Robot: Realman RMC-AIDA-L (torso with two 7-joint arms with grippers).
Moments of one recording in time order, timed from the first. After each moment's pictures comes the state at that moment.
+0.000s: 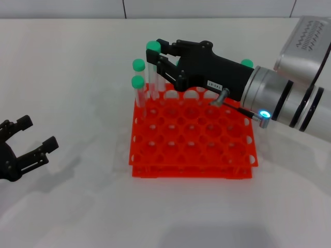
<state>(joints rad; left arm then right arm) -0.14 -2.06 0.48 0.60 1.78 1.67 -1.07 0.47 2.03 -1.99 -0.86 -0.48 -0.77 0.95</state>
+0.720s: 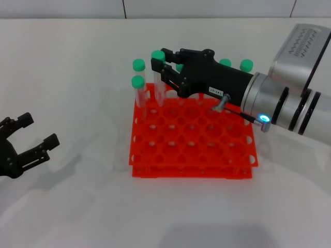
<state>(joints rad) -0.15 -2.06 0.48 0.60 1.78 1.66 -1.07 0.51 2.03 -2.02 -0.77 -0.43 -0.77 0.91</state>
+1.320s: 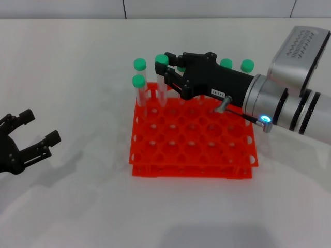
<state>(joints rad) -0.17 -2.07 0.48 0.60 1.78 1.65 -1.07 0.54 2.03 -2.02 -0.70 -0.42 -0.79 0.90</state>
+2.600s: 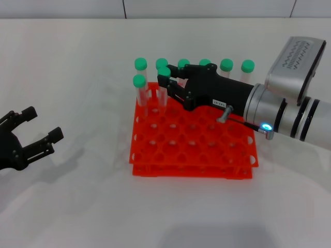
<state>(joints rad) -0.18 -2.07 0.49 0.60 1.78 1.62 -1.06 0.56 2.03 -2.05 -0.65 -0.42 -0.80 0.88</state>
